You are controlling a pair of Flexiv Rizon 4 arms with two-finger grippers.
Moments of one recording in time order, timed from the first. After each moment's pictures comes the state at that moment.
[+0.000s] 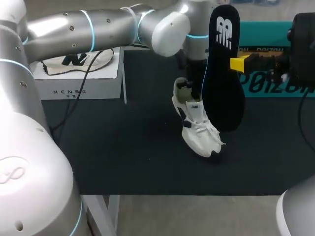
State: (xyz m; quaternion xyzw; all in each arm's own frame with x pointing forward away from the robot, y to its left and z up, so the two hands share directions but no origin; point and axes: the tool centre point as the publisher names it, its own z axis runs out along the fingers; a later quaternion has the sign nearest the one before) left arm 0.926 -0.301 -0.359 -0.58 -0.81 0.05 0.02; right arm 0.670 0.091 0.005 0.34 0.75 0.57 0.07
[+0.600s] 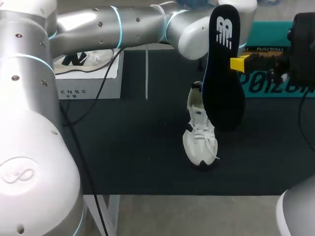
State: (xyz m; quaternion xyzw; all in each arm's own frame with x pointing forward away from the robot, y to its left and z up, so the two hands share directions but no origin) left arm 0.896 -0.336 -0.367 -0.75 -0.65 0.00 0.07; right arm 0.670 0.091 0.005 0.34 0.75 0.57 0.07
